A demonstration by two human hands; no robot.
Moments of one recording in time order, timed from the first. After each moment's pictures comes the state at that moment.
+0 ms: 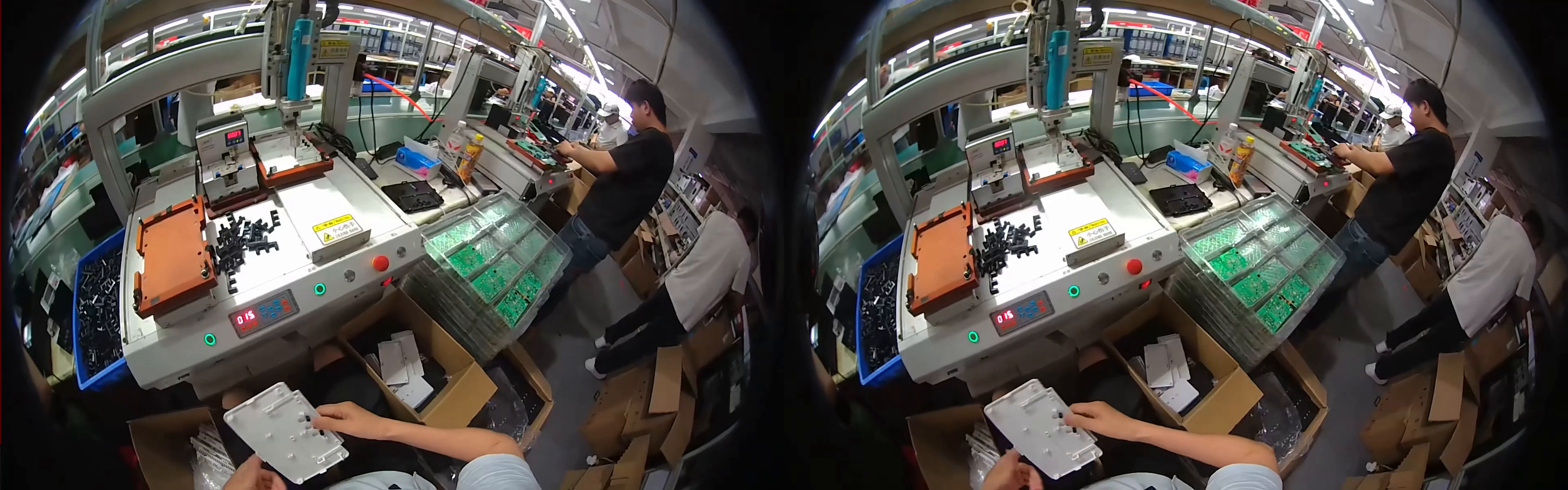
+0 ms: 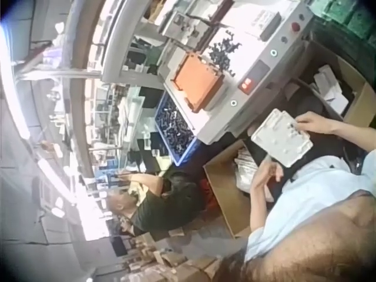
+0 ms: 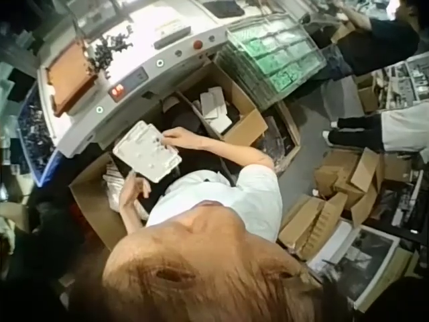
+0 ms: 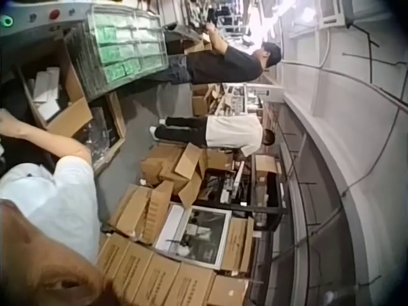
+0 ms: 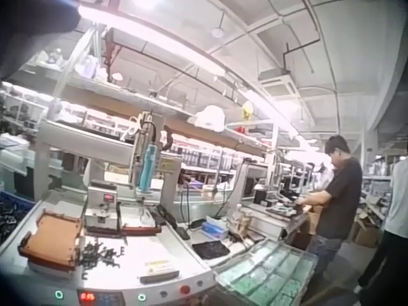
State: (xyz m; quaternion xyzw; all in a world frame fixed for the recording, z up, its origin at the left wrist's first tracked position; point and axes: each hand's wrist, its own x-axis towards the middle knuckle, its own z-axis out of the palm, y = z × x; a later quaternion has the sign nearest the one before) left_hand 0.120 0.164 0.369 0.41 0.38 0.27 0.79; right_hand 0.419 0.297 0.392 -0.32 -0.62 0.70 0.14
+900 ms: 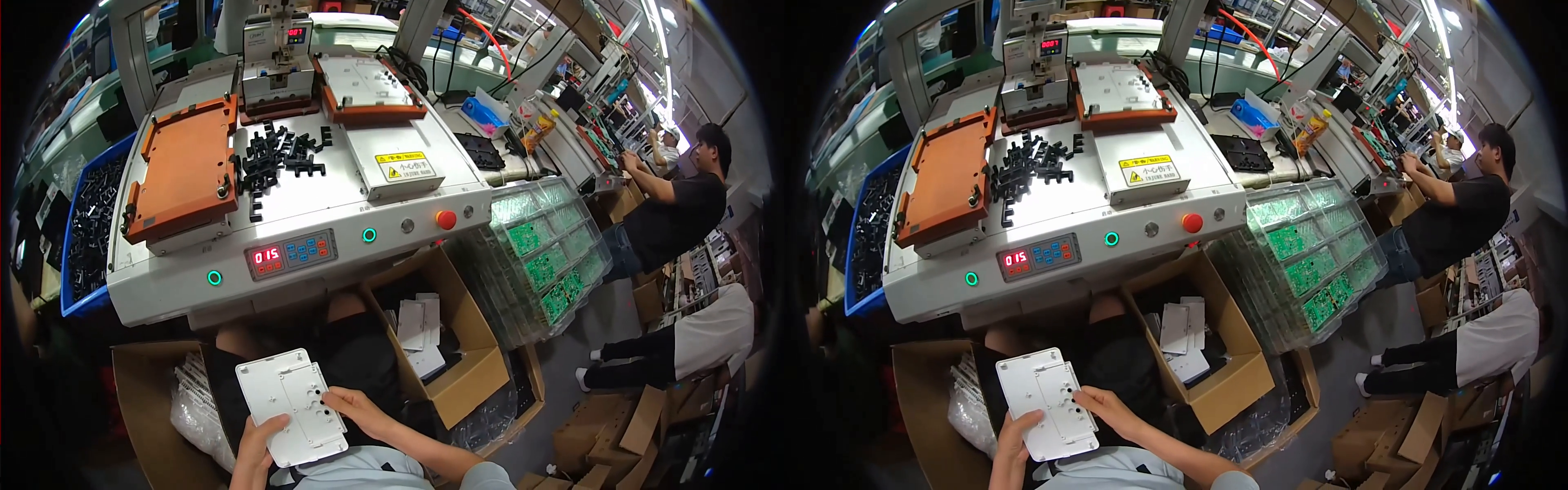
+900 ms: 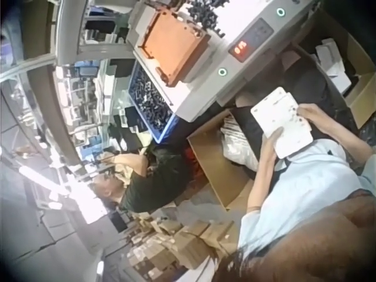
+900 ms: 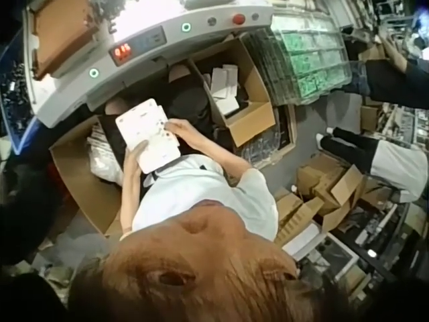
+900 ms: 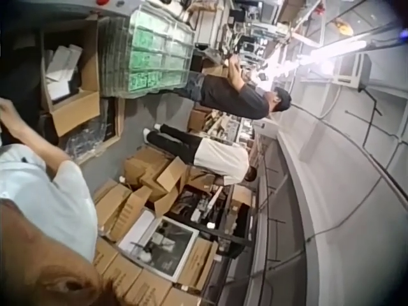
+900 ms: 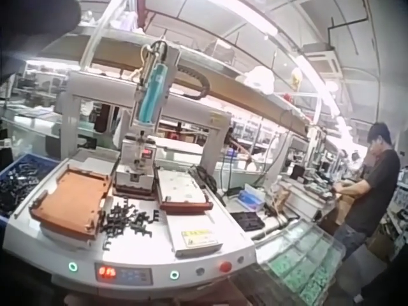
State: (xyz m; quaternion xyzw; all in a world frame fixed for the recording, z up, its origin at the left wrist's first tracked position) left_hand 0.200 0.184 0.368 0.05 0.51 0.52 0.69; right_hand 0.402 0.254 0.333 -0.36 -0.35 0.84 0.22
